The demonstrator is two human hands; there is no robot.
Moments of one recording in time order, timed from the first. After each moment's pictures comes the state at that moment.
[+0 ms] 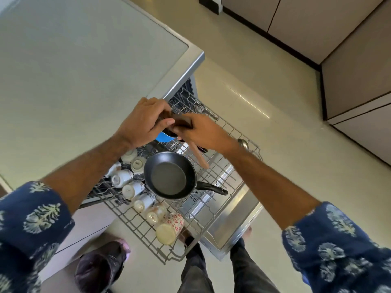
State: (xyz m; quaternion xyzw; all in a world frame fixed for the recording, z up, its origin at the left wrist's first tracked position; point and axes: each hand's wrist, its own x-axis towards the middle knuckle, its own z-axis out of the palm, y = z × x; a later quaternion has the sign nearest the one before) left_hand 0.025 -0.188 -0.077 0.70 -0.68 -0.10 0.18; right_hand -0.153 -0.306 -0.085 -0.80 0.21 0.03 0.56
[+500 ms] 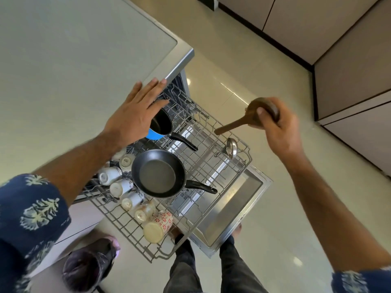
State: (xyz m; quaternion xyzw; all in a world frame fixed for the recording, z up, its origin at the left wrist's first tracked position) left_hand 0.023 -0.198 -0.091 0.71 -0.70 0.02 -0.05; right_hand -0.298 -0.382 -0.073 -0.68 0.39 -0.23 0.58
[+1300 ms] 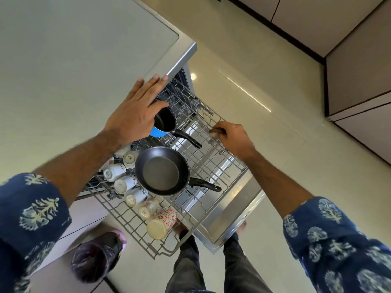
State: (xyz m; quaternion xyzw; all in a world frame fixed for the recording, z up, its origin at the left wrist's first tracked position) left_hand 0.022 -0.197 -0.090 0.71 -0.70 0.03 -0.03; right_hand -0.234 -0.355 -0.187 -0.84 0.33 0.01 0.44
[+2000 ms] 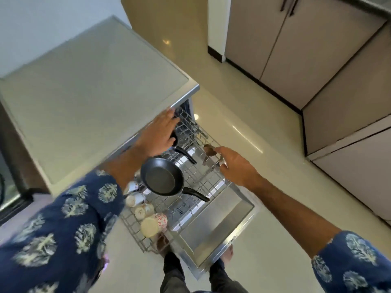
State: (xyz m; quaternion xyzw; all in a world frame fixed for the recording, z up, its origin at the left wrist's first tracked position) left_hand -0.051 -0.174 -0.052 0.80 -0.60 -0.06 -0.03; right_hand -0.321 -0.312 -0.056 -0.90 0.26 0.07 0.36
